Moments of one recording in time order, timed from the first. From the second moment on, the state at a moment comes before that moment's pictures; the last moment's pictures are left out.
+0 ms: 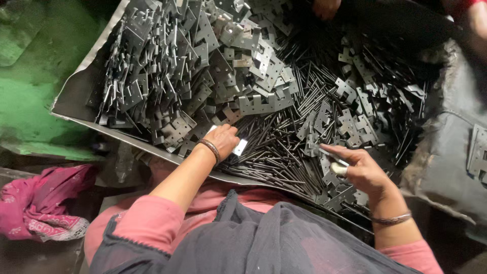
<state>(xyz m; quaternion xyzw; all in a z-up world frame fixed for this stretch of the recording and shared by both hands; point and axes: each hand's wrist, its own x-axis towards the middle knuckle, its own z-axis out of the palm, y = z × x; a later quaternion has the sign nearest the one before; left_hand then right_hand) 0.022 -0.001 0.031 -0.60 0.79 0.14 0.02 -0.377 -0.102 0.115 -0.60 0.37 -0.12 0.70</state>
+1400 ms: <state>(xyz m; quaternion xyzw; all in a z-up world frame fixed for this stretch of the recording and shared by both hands) 0.008 -0.045 0.029 -0.62 0.78 -0.07 -0.04 -0.591 -0.177 0.172 -0.71 0.59 -0.33 -0.22</state>
